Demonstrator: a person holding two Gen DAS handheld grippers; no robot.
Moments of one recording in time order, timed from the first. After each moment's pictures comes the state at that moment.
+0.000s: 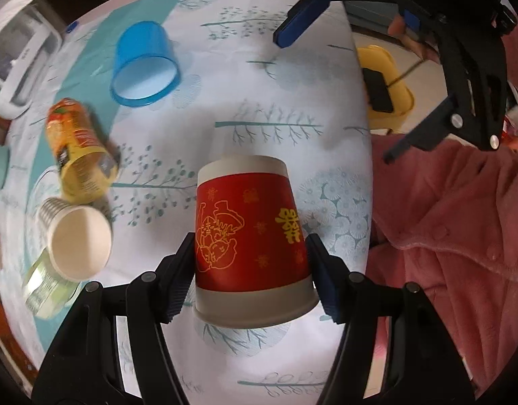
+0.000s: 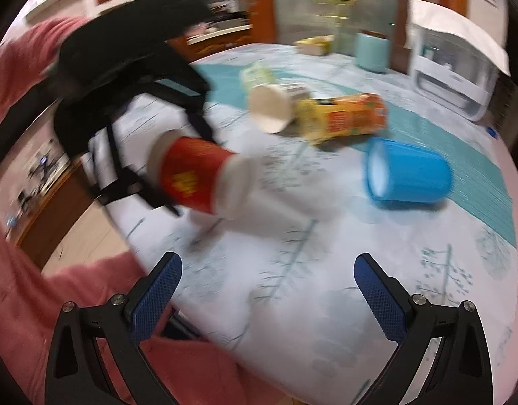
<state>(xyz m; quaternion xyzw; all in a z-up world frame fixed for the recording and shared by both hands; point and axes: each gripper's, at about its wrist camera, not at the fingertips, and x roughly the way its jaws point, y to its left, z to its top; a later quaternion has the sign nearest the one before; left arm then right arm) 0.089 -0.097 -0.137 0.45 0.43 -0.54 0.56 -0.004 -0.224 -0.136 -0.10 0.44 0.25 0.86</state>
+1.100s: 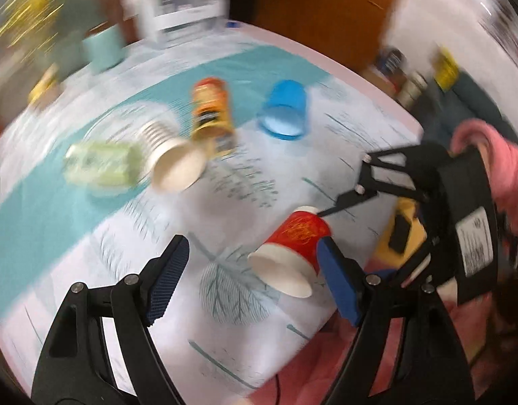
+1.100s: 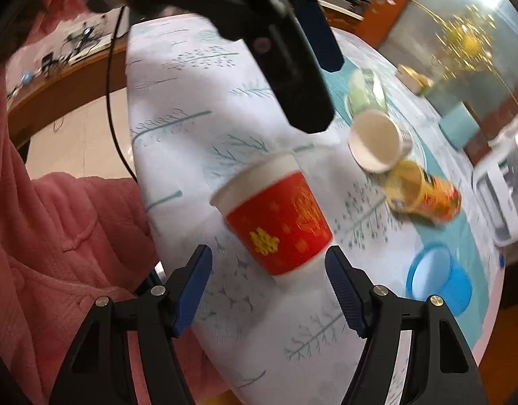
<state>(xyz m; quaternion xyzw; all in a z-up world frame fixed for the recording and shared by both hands) 0.121 0.009 -0.064 0.13 0.47 -0.39 0.78 0.004 -0.102 -0.143 -0.35 0.42 0.33 0.77</state>
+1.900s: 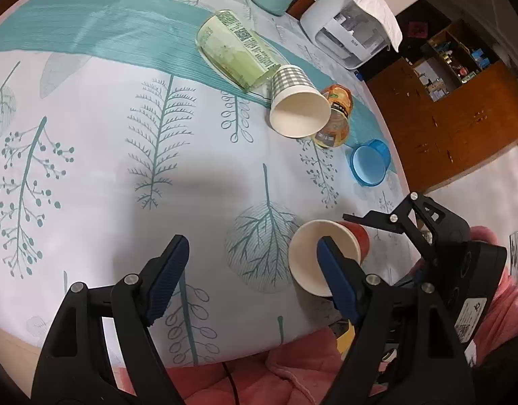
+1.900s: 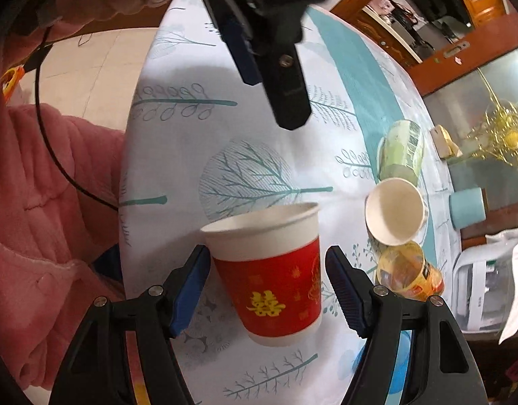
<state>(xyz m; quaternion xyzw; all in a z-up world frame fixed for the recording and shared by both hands) 0.108 0.115 -0.151 -0.19 0.53 -0.22 0.79 0.023 -0.041 -0.172 -0.51 0.37 0.36 0.69</state>
